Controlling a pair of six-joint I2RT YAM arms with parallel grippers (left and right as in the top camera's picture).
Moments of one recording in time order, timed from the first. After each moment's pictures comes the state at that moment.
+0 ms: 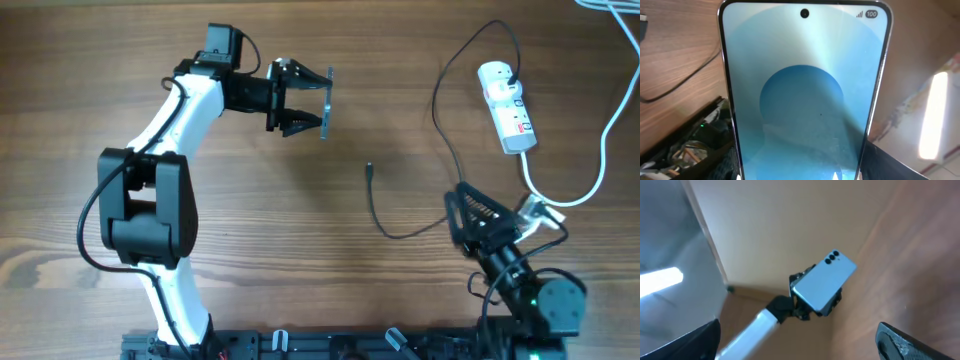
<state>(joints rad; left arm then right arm) -0.14 2.07 1.56 -0.71 1.43 -0.92 0.00 0.08 0.18 0.01 -0.52 1.38</state>
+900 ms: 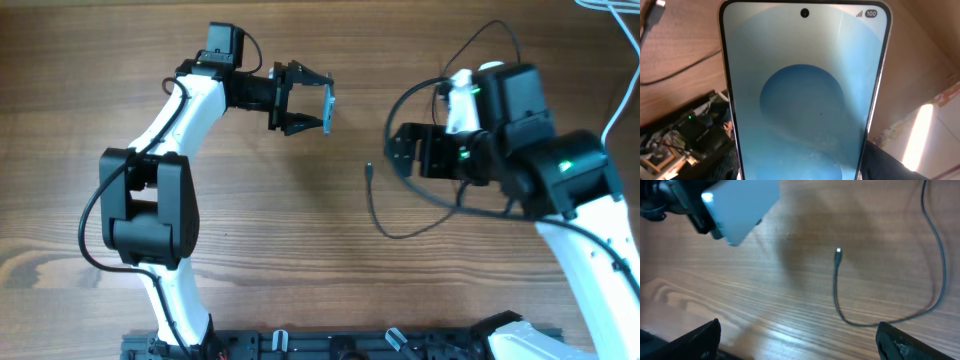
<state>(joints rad) -0.15 2.07 1.56 -0.66 1.36 -1.15 0.38 1.30 1.48 -1.17 -0.21 0.42</state>
